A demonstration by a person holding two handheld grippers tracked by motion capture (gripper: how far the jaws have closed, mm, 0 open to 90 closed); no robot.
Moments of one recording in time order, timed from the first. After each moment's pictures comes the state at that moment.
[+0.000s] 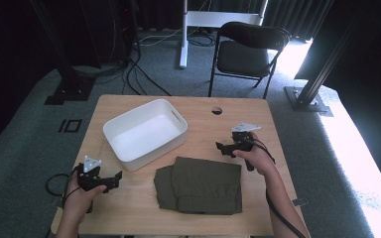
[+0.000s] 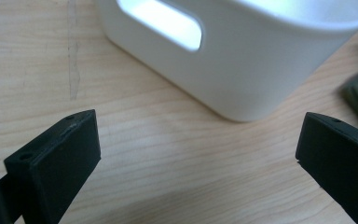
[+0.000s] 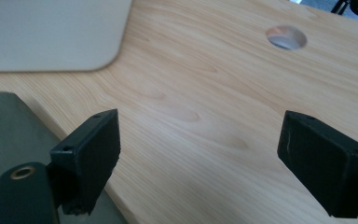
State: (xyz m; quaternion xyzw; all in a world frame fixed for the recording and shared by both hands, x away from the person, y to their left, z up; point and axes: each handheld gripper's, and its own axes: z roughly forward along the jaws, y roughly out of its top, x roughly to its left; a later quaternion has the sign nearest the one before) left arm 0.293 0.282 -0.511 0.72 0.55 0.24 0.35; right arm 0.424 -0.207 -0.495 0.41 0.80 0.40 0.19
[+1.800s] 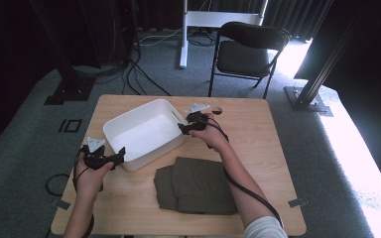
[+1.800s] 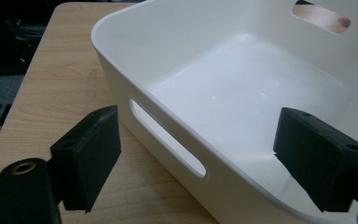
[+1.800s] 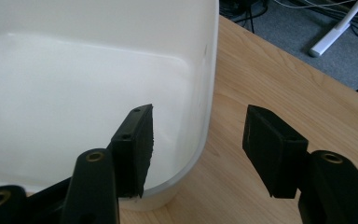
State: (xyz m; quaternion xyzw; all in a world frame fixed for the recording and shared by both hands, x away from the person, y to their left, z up) left arm 0.339 0.264 -0.486 0.67 0.57 0.29 0.38; right arm 0.492 -0.065 -0.479 0.34 0.83 0.40 0.20
